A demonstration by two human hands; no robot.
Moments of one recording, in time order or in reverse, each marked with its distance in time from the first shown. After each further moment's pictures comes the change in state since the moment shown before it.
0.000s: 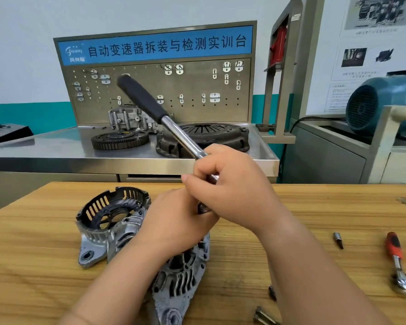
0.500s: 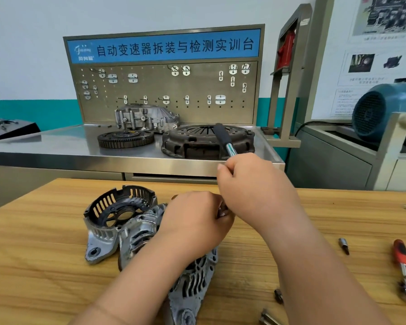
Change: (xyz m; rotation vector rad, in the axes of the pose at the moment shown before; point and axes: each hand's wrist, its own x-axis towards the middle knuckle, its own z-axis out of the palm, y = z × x) left_hand 0.001 0.015 0.004 0.118 -0.050 -0.062; right_hand 0.002 0.002 0.000 -0.288 -0.060 0.349
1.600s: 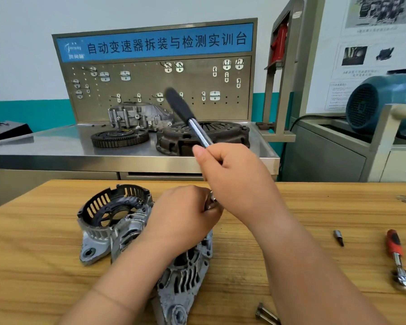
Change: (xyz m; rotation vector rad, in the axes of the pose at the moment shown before) left_hand 0.002 -0.011 0.001 -0.044 0.054 0.009; right_hand 0.000 -0.004 0.005 0.352 0.073 -0.165
